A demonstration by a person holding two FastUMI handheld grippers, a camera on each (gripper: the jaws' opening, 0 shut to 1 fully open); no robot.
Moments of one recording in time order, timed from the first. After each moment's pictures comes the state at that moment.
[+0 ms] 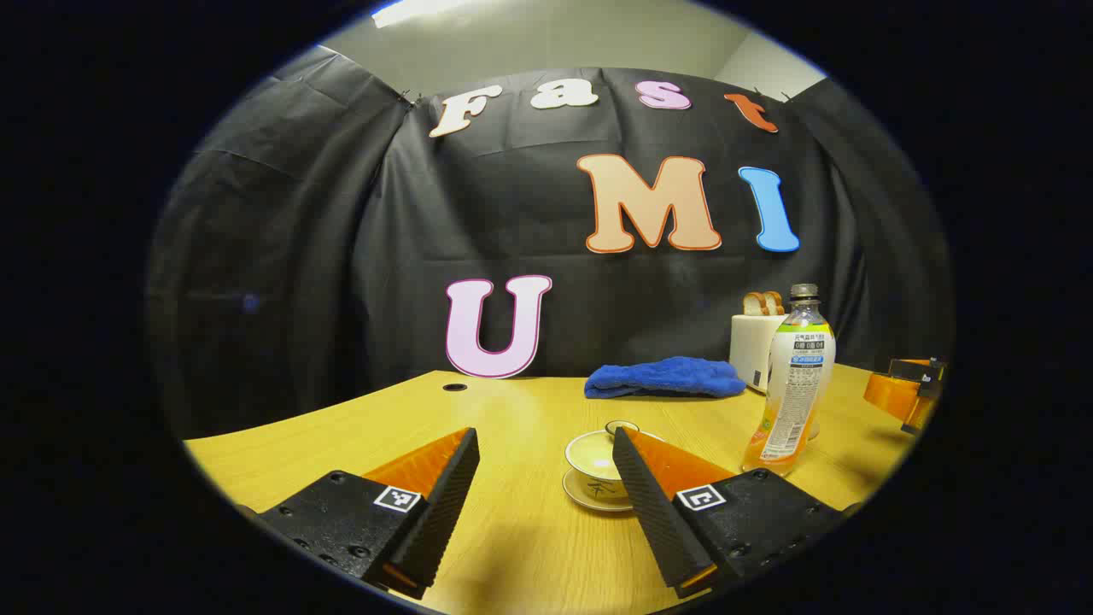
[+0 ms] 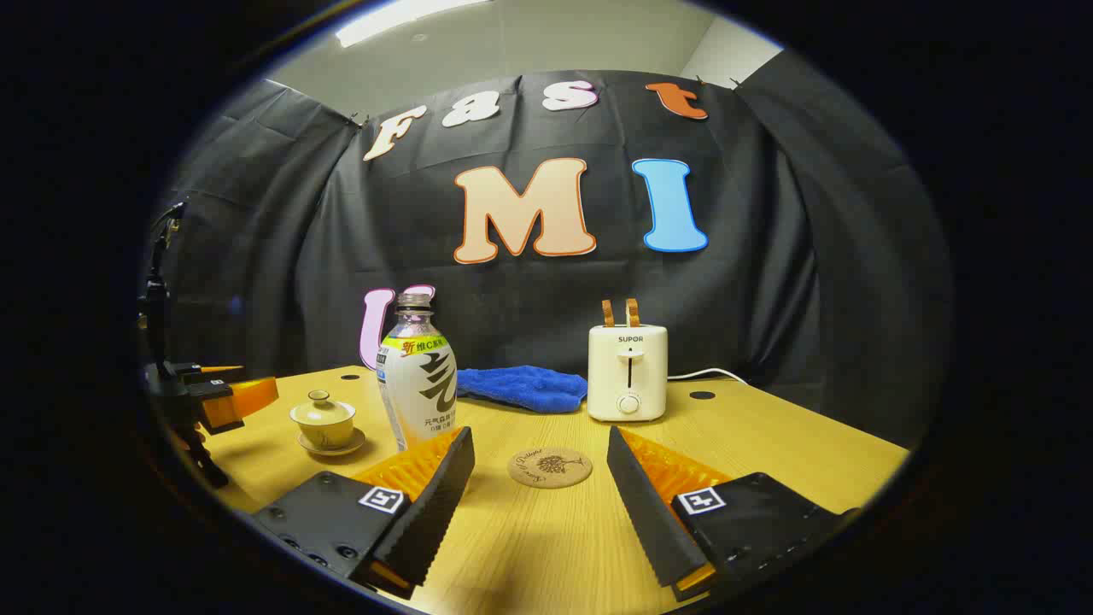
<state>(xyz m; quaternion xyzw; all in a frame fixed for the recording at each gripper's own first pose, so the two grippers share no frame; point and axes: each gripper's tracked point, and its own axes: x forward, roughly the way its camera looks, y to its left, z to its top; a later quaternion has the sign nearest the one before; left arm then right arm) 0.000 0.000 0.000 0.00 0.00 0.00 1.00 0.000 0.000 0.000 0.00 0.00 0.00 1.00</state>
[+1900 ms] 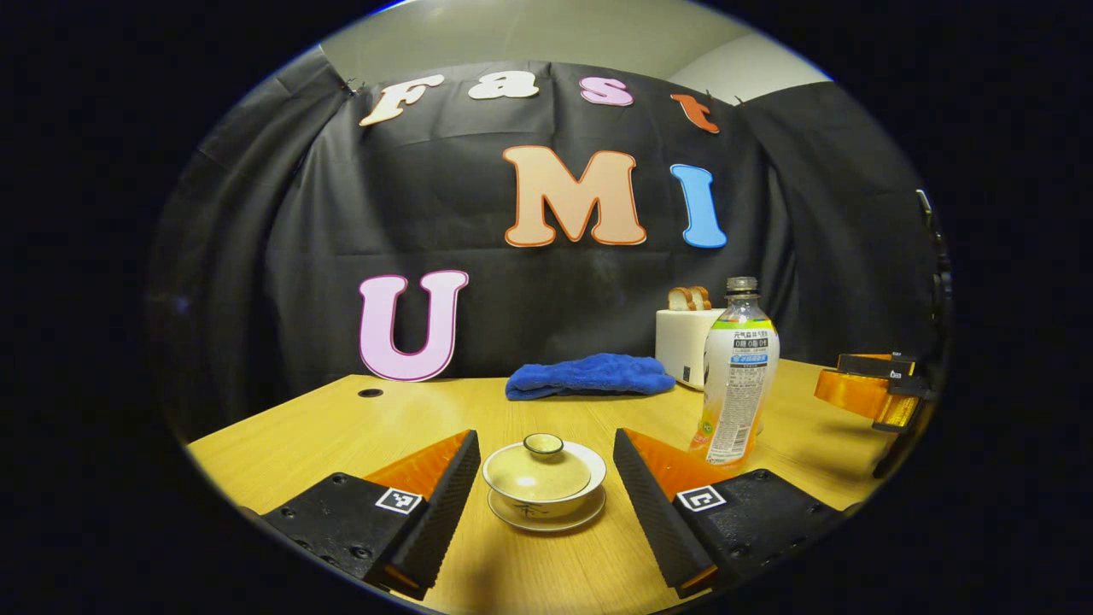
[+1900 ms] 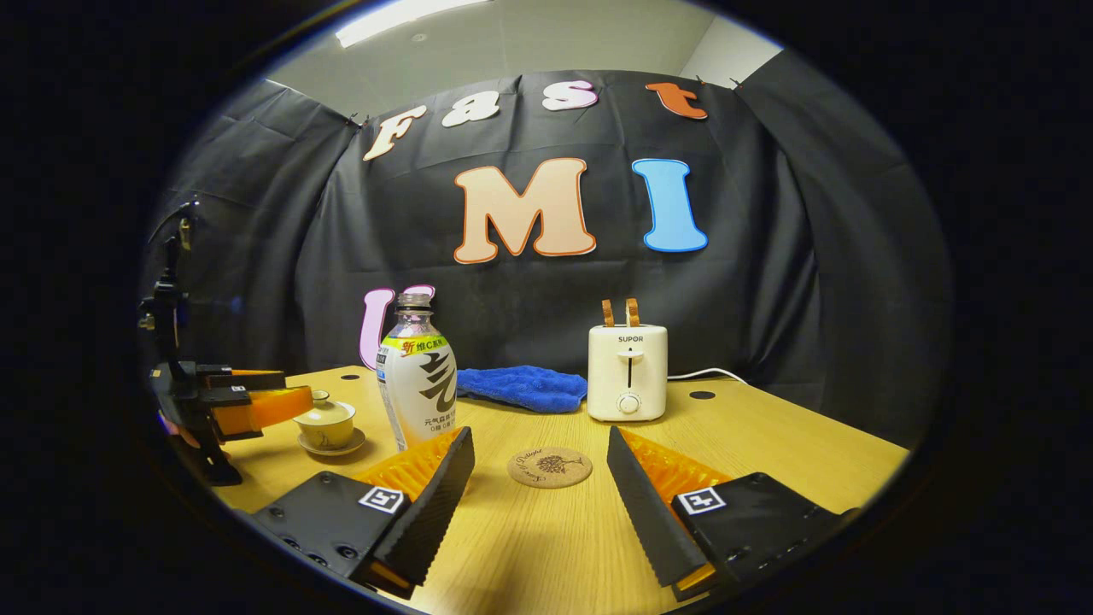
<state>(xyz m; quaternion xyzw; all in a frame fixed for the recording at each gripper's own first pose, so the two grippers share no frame) 0.030 -0.061 -0.009 0.01 0.01 -0.15 0.99 -0.001 0.001 0.000 0.00 0.00 0.00 1.00</state>
